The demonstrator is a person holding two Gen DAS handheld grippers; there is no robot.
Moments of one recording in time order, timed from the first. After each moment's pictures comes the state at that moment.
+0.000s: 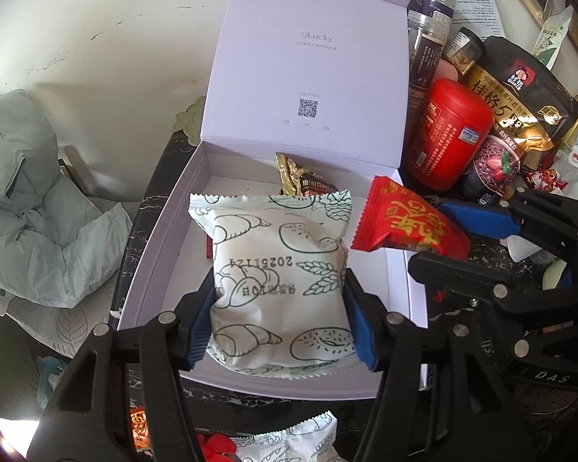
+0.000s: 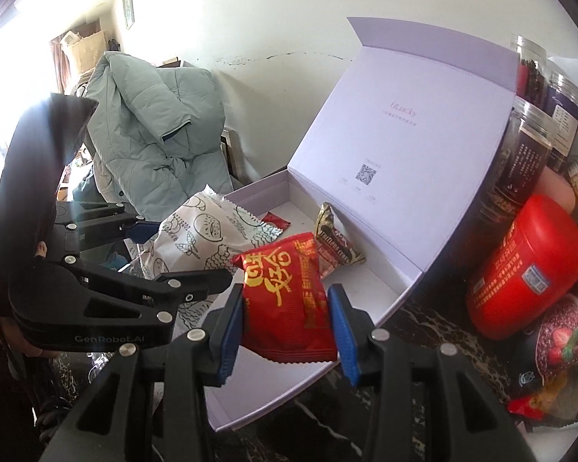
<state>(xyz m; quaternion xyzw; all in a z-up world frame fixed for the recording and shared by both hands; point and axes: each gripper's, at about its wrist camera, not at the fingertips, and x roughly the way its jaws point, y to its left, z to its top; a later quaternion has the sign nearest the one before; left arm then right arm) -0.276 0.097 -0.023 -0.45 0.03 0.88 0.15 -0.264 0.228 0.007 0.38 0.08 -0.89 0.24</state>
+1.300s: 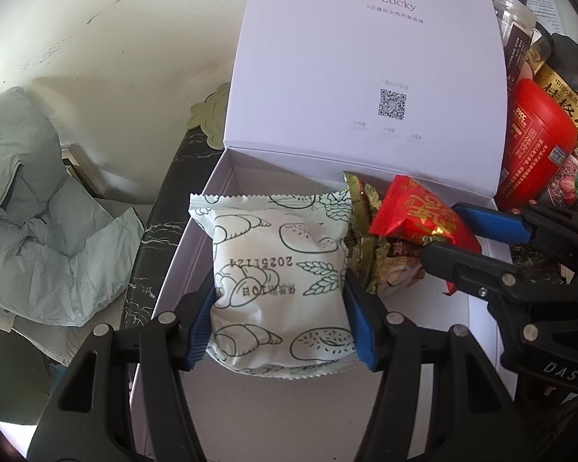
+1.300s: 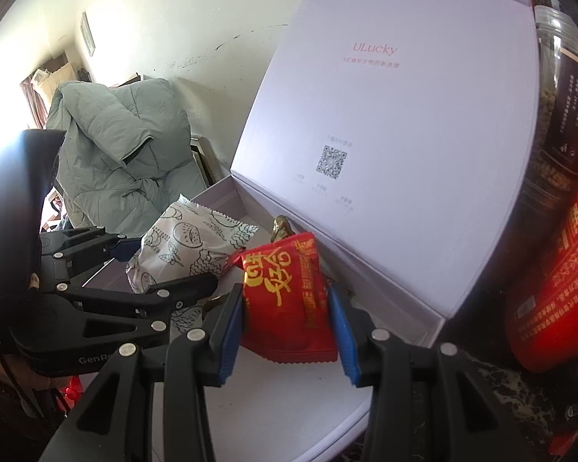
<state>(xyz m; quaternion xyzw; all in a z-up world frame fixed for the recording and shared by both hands) -0.360 0.094 -0.069 -0.47 0.05 0.88 0.10 -0.357 0.236 -0.047 0.41 0.00 -0.88 0.23</state>
